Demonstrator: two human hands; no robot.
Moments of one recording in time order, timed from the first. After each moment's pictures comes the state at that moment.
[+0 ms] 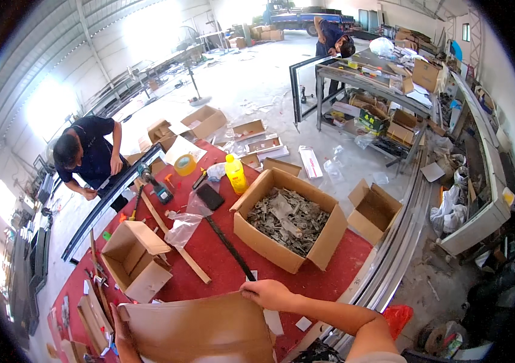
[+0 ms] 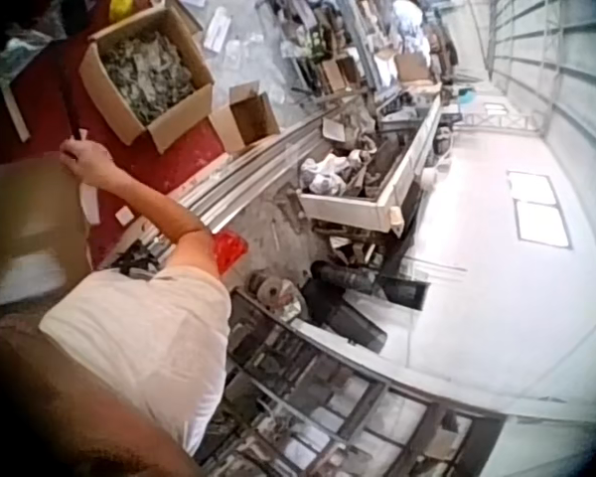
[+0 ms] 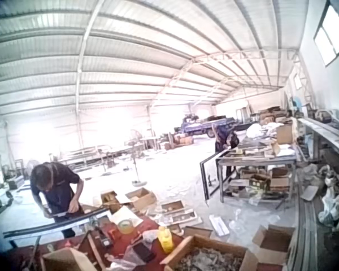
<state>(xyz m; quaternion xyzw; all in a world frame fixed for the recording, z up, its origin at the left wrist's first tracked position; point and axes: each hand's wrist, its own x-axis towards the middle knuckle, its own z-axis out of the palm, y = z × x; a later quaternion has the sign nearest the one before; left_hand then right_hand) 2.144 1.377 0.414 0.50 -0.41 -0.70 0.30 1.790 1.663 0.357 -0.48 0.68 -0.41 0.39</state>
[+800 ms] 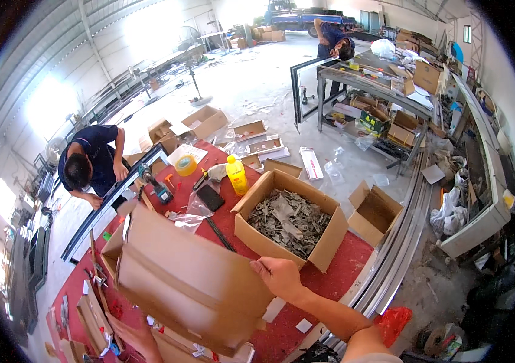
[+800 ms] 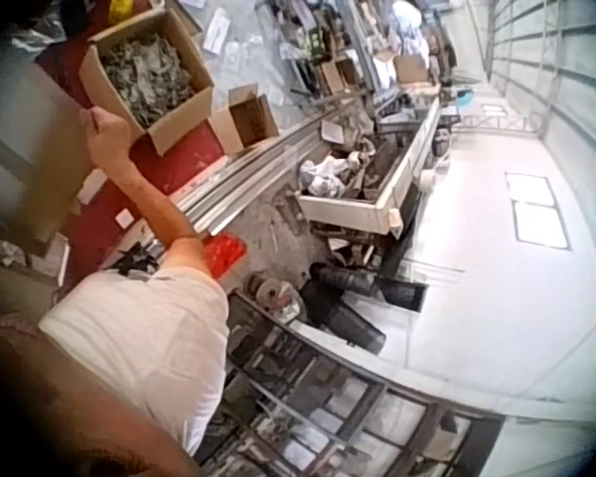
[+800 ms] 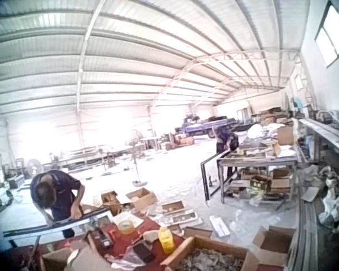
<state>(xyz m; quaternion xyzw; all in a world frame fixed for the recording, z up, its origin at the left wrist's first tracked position) 2.082 1.468 0.422 0.53 -0.76 0.13 0.36 1.765 1.661 0.397 -0.37 0.76 -0.53 0.08</state>
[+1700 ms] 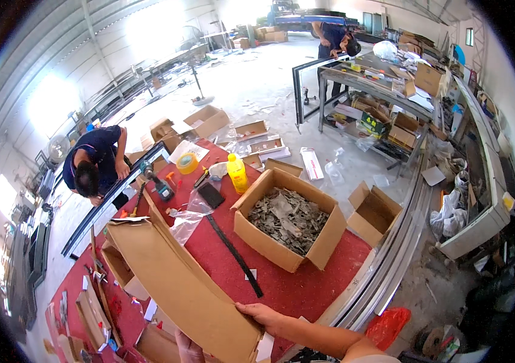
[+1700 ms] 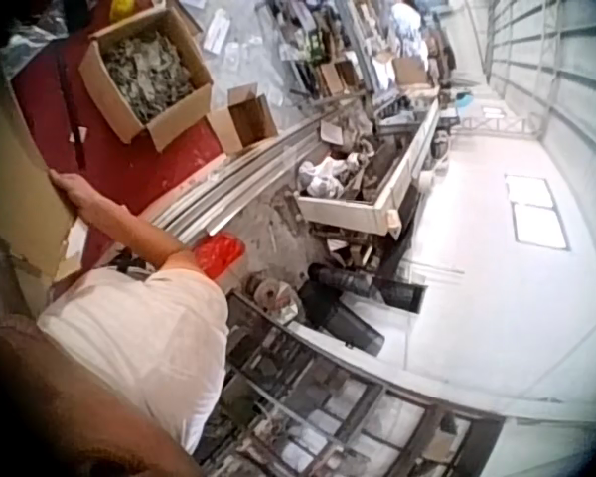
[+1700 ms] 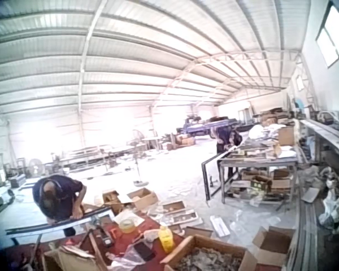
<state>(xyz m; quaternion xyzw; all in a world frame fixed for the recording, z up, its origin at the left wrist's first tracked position) 2.049 1.540 0.349 0.29 -0.23 -0.87 0.32 1.854 1.674 0.346 0.03 0.39 -0.56 0.73</state>
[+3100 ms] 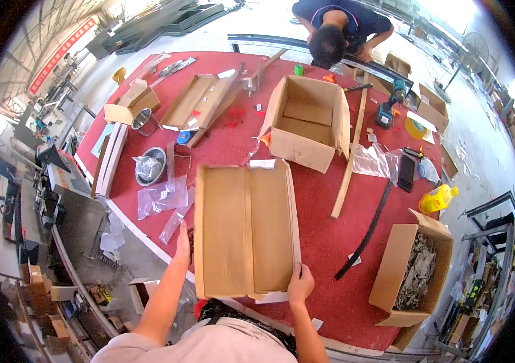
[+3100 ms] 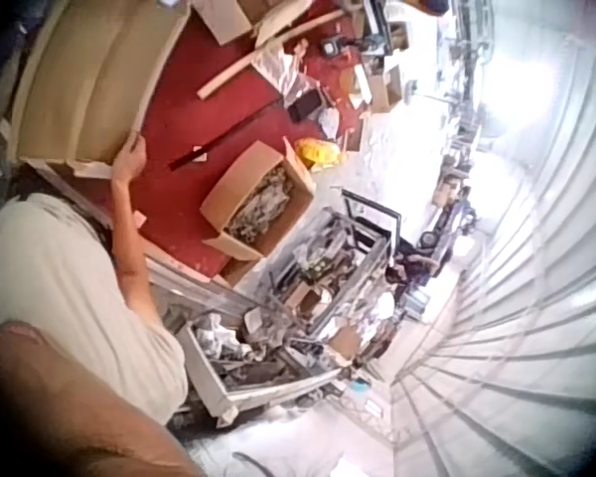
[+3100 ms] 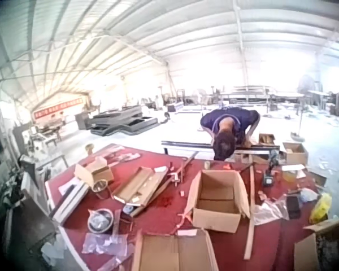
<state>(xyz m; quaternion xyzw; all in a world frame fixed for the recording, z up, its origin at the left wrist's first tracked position) 2.273 1.599 0.260 0.73 -0.10 -0.50 0.46 1.939 1.644 0.224 -0.43 0.74 -0.39 0.35</state>
